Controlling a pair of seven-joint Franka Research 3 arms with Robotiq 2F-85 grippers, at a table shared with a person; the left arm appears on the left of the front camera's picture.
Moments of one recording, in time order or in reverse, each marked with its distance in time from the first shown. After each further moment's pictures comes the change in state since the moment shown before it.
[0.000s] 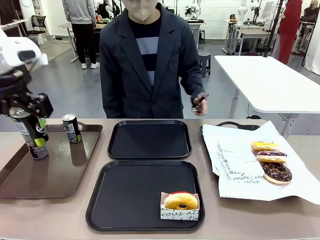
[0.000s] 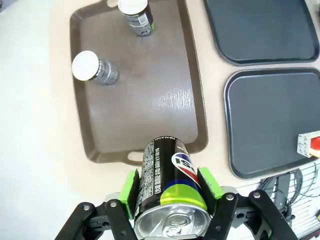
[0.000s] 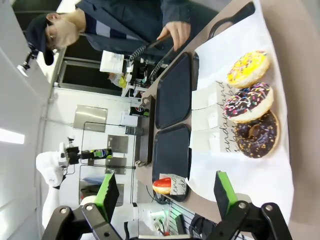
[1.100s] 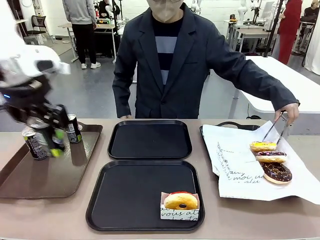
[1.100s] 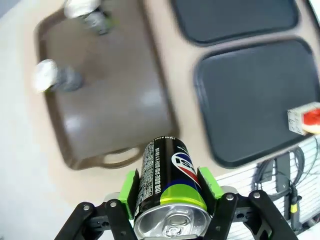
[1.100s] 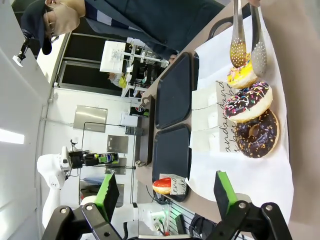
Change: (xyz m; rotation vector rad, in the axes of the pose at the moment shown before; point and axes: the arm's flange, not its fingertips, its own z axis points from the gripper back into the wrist) left arm -0.014 -0.065 -0.023 -0.047 0.038 -0.174; right arm 0.000 0.000 0.000 0.000 -0.001 0.000
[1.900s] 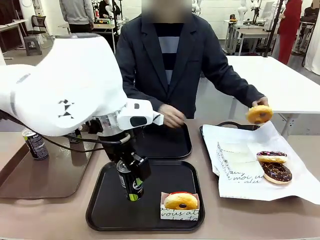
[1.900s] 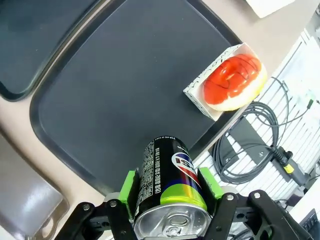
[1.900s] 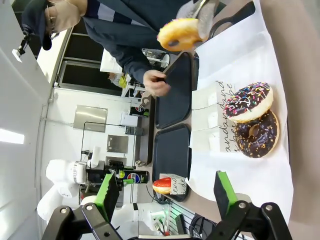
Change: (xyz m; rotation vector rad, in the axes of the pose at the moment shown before) left arm 0.000 -0.179 -0.090 -0.221 0.083 -0.471; right arm 0.000 0.000 0.000 0.000 0.001 0.000
